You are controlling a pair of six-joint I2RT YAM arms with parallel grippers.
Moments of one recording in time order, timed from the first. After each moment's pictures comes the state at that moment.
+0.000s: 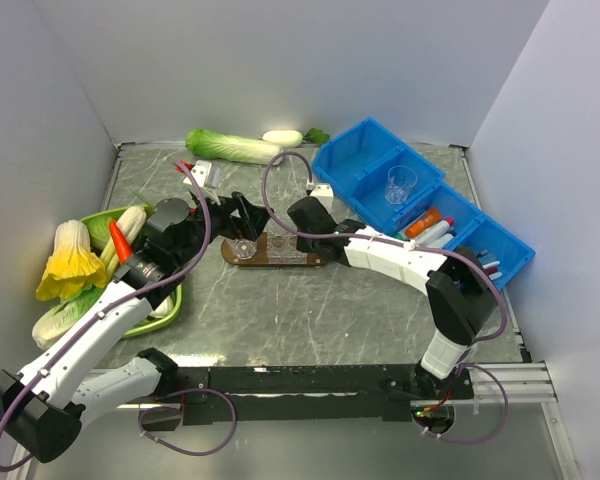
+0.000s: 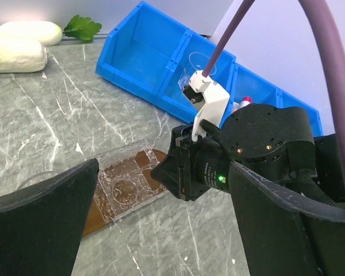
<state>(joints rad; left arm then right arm) -0.55 0.96 0.91 -0.03 0.07 -0.40 0.80 1.69 1.21 -0.34 0.40 0.64</state>
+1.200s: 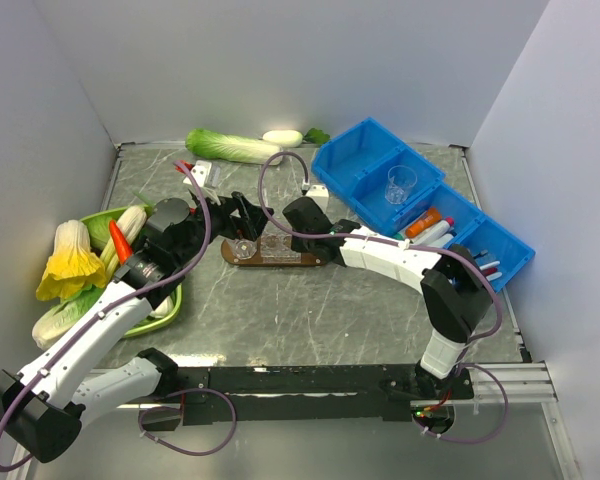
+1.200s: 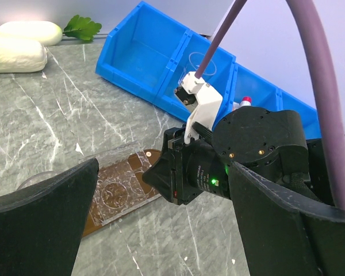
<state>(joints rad) -0.55 0.96 0.91 -0.03 0.07 -0.40 0.82 1.72 1.23 -0.32 0.38 0.67</state>
